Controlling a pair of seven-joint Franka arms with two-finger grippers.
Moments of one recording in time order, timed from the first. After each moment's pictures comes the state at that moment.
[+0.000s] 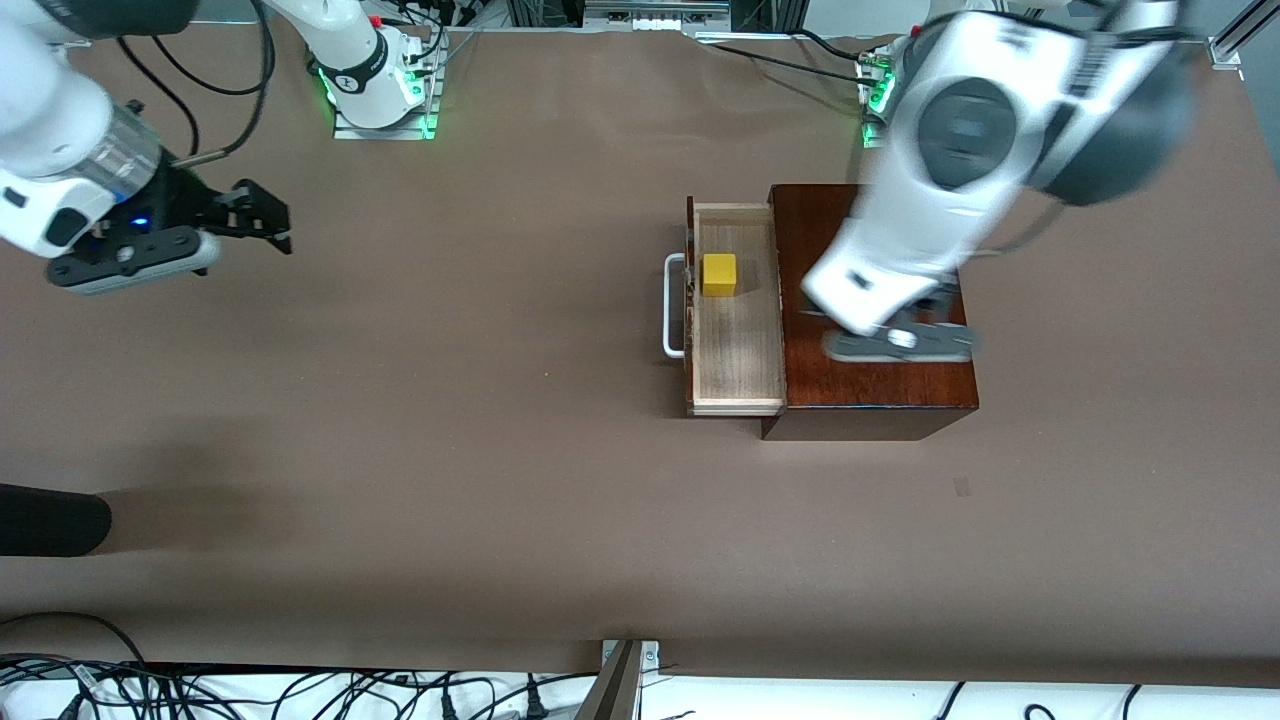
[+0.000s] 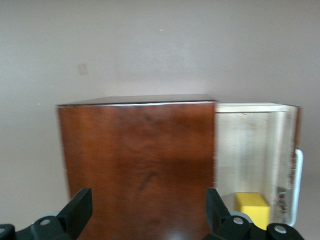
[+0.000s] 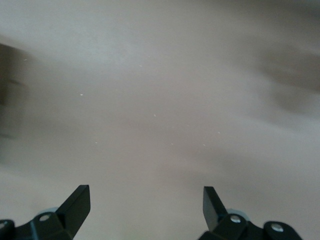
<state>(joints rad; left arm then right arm) -0.34 0.40 -0.05 -1.23 0.07 1.50 -0.37 0.18 0.04 0.02 -1.62 0.03 1.65 -0.09</state>
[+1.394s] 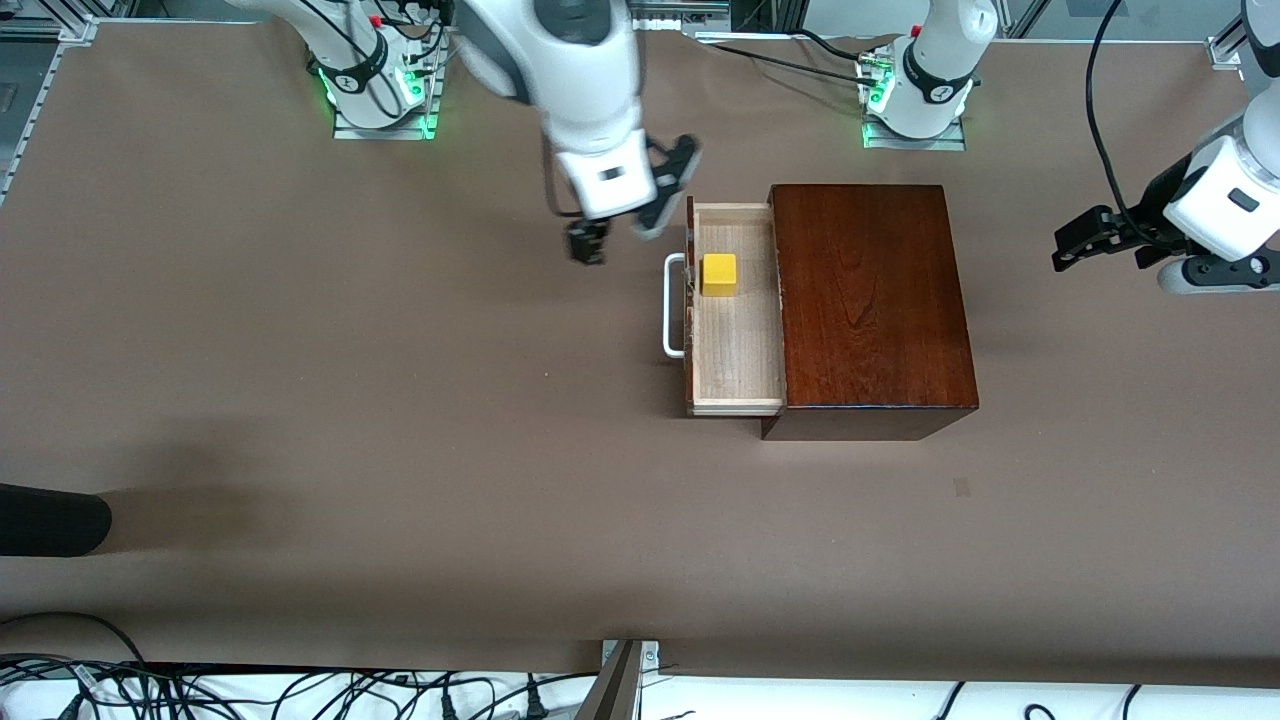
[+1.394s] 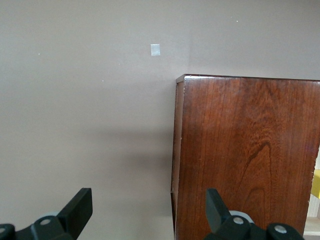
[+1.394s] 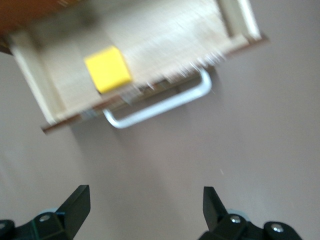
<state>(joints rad) -0.08 -0.01 0.05 -1.68 -0.02 1.61 -0.09 0.80 0.42 0.10 -1.42 -0.04 1.89 -0.30</state>
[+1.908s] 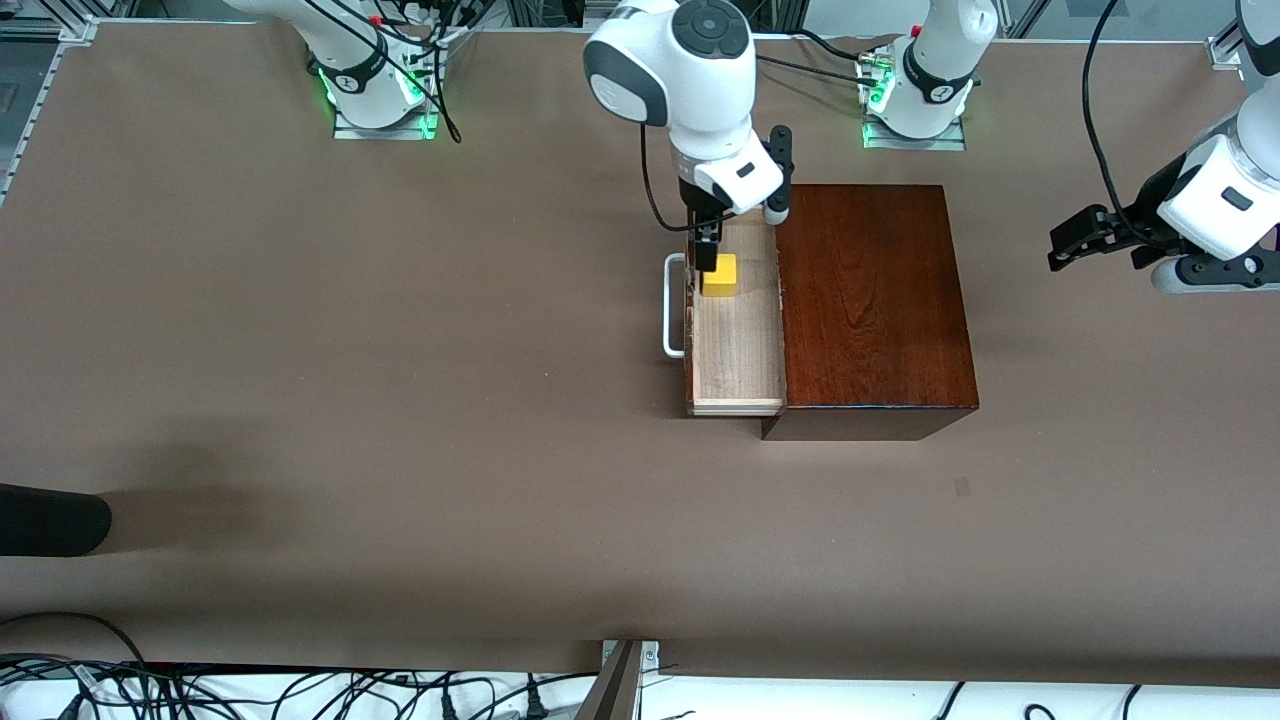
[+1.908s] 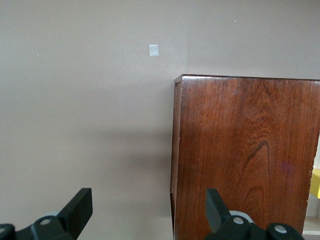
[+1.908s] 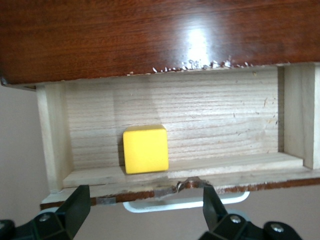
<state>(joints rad) -0.09 -0.01 0.05 -1.68 -0.02 1.61 -0.09 0.91 0.64 0.09 -1.24 -0.12 1.99 -0.48</state>
